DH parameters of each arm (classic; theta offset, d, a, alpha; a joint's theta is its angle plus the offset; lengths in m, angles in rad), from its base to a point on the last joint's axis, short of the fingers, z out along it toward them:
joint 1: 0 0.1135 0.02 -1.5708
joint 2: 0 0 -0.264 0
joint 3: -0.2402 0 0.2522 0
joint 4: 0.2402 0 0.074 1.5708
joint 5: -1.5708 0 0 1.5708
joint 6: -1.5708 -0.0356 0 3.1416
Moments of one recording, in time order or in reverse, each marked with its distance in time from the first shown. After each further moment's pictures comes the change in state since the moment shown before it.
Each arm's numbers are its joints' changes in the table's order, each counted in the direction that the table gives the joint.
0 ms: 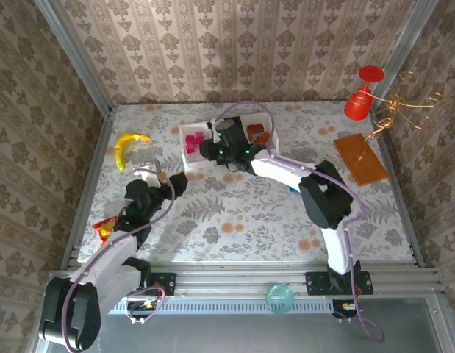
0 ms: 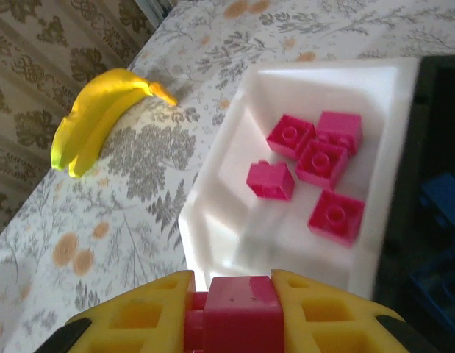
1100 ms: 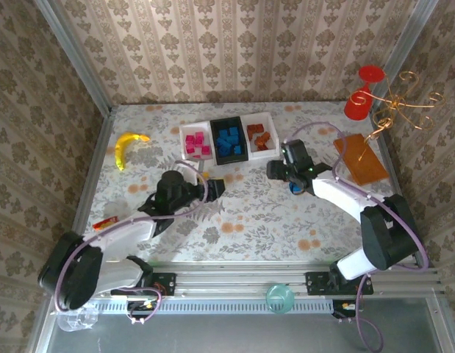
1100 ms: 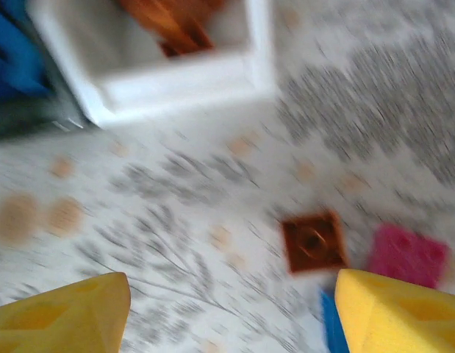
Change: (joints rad) left arm -0.360 0.325 -0.185 -0.098 -0.085 -0.018; right arm -0.293 -0.607 0.734 0.261 -0.208 0.018
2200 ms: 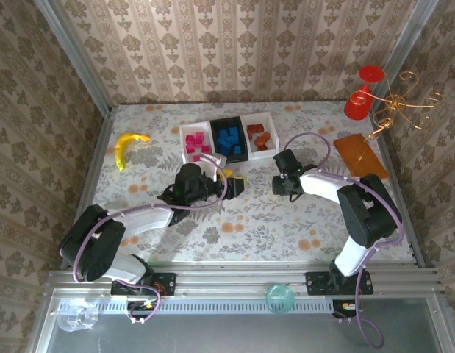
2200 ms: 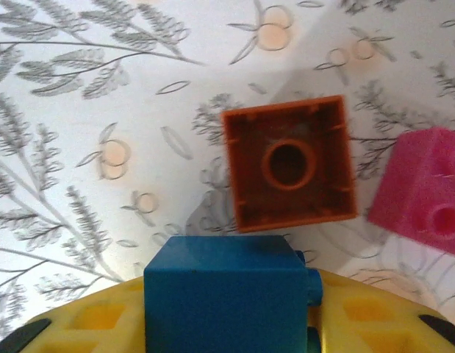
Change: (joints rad) left arm -0.082 0.207 -0.120 -0.126 -0.111 0.010; right arm 0.033 0.210 -0.029 0.069 -0.006 0.035
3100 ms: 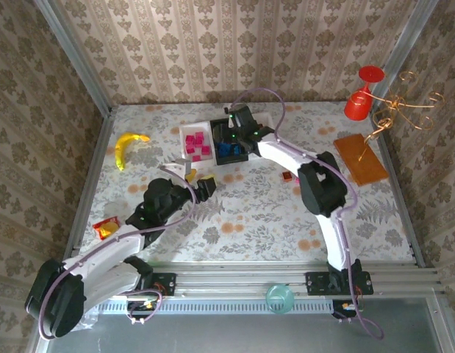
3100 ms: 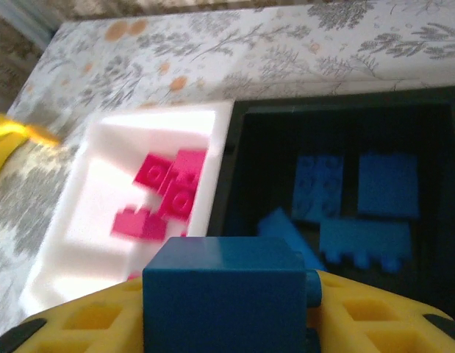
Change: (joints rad) left arm 0.096 -0.467 0.200 0.186 0.256 -0.037; right arm 0.106 0.537 -0.923 -0.140 0.178 -0.051
